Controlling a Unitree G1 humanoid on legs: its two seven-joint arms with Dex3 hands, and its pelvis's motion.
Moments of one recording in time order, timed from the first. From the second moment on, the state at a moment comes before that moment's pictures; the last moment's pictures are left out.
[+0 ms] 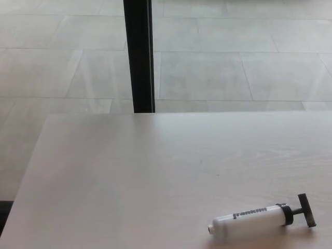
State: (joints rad) left_arm 0.04 0.60 0.47 1.04 -0.09 0.10 -0.10; right_arm -0.08 -0.63 -0.60 1.00 0.11 -0.07 0.08
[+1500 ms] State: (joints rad) left_arm -0.64 0.19 -0.27 0.23 0.03 0.34 -0.03; right_arm -0.43 -0.62 -0.56 0.51 0.24 -0.08 0.09
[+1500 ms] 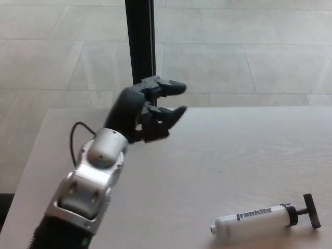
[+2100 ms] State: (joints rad) left_arm -0.67 0.21 -0.60 0.22 0.25 0.57 -0.04; right_arm -0.46 -0.61 -0.54 0.47 0.24 -0.03 0.04
